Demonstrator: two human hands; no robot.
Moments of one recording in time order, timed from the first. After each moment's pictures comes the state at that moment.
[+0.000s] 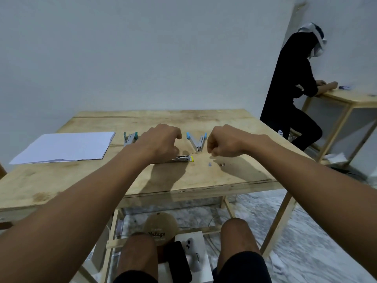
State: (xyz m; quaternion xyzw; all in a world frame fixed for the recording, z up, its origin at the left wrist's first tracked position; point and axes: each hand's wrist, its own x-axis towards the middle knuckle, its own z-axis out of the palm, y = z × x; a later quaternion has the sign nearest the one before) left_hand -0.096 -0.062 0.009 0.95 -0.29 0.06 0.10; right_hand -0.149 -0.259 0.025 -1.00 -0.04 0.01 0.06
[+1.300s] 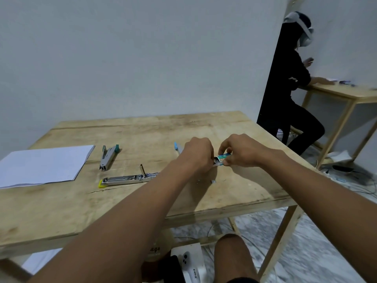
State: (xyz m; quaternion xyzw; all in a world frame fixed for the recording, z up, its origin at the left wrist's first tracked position) left_hand -0.089 -0.196 -0.008 0.93 -0.32 0.01 0.19; right_hand -0.129 -0.338 0.001 -0.99 0.05 -0.03 0.11
